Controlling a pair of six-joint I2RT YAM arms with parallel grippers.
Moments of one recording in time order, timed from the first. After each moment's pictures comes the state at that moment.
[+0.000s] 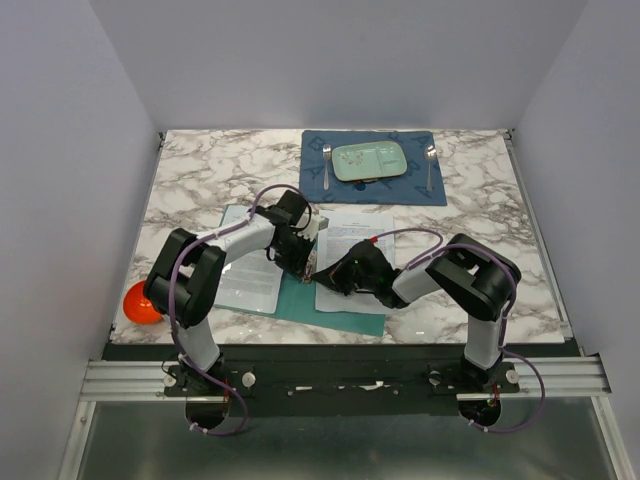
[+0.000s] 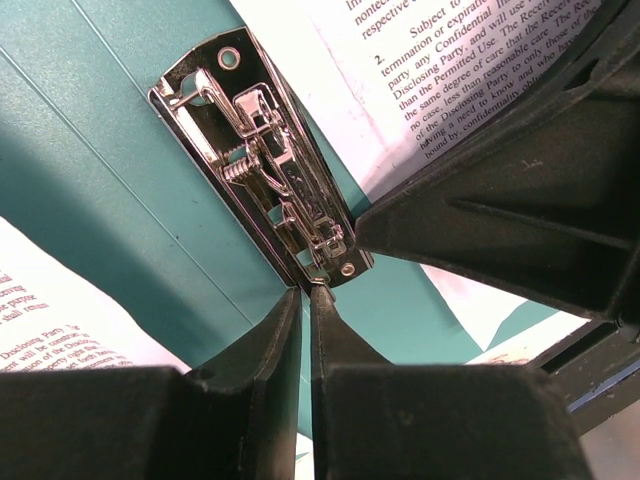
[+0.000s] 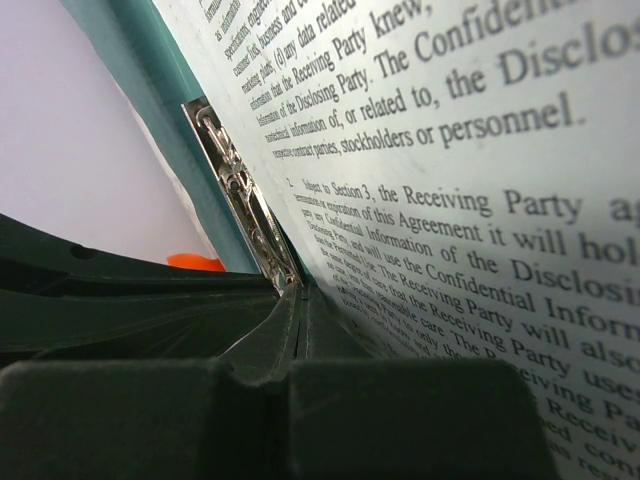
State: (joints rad) left arm -0.53 1.75 1.09 -0.62 0.32 0.01; right arm 0.83 1.91 0.64 0.66 -0.09 1.54
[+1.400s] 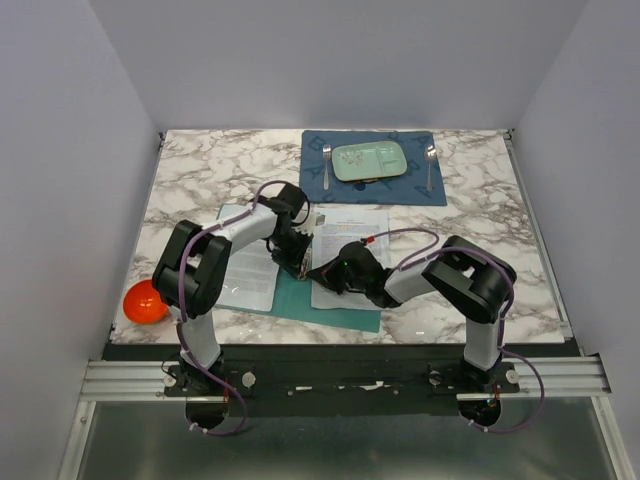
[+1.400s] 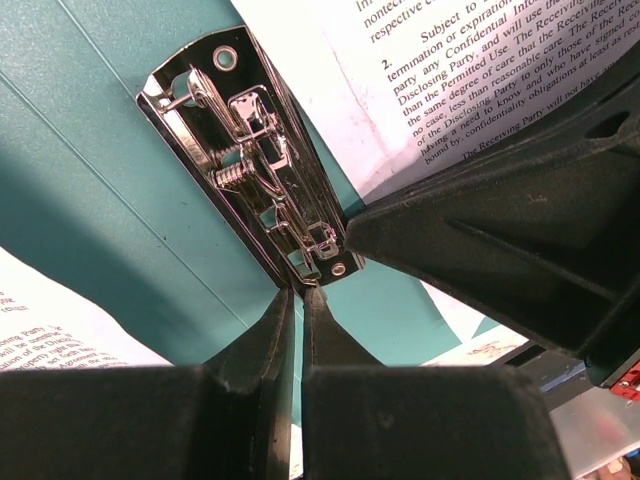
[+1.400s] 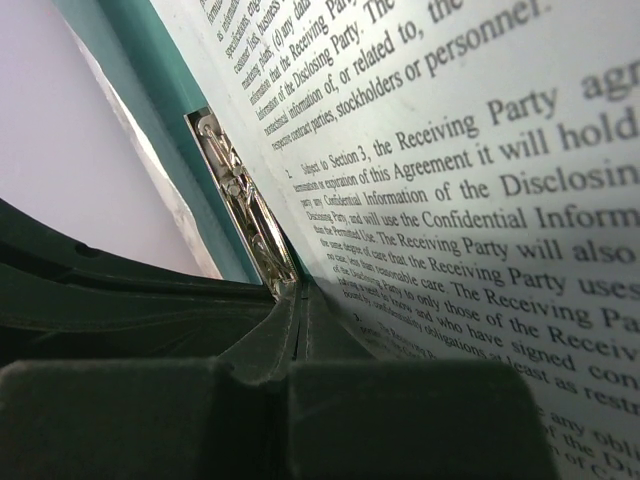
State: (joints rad) left arm -0.50 1.84 1.20 -0.74 0.34 -0.02; right arm 0.88 1.94 0.72 0.58 0.01 1.58
